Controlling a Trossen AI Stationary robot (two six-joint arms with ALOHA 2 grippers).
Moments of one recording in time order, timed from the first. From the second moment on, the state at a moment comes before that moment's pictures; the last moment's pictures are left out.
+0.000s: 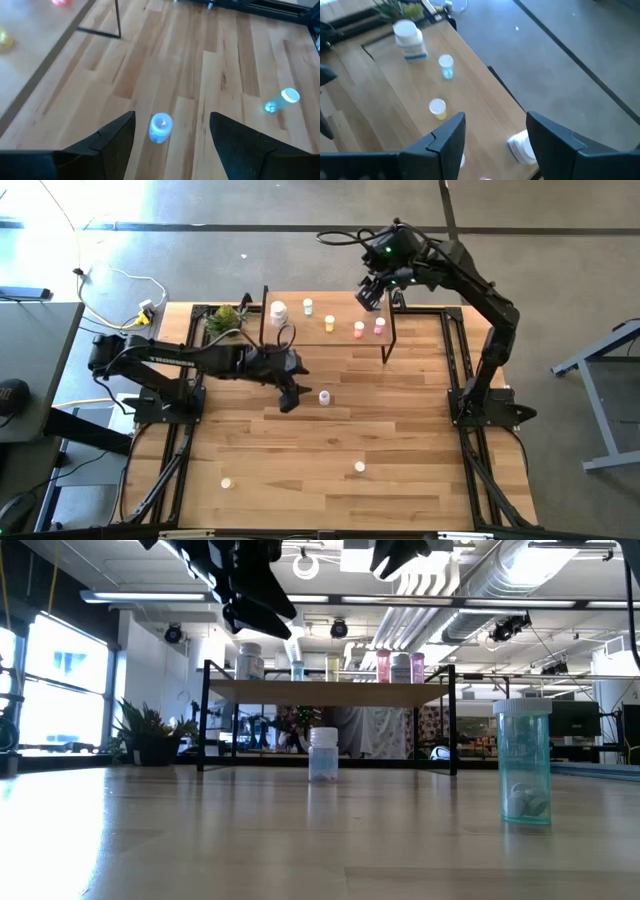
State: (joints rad) left arm 0.15 1.36 0.97 -0.27 -0.07 -0.18; right arm -0.46 1.78 2.33 -1.35 0.19 0.04
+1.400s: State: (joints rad) left arm 0.08 1.80 0.91 0.14 -0.22 -0.21; right arm -0.47 1.78 2.33 -1.38 0.19 0.04
